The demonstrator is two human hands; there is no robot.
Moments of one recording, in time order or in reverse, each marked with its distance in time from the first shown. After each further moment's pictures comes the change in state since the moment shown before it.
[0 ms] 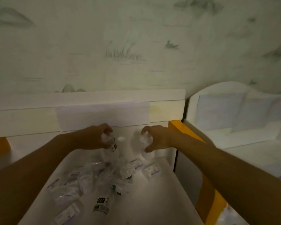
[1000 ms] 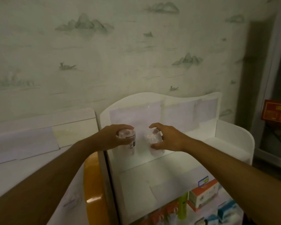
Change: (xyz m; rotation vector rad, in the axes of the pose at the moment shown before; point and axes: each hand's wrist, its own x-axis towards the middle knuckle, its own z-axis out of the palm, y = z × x) left_hand 0.165 0.395 0.080 -0.134 0.101 0.332; right_hand -0.204 0.342 -0.077 0.338 0.346 0.101
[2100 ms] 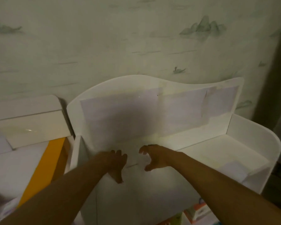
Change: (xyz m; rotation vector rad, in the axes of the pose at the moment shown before) left_hand 0.118 -0.063 0.150 0.700 -0.710 -0.316; right_hand 0.112 0.147 0.095 -0.165 -0.465 0.016
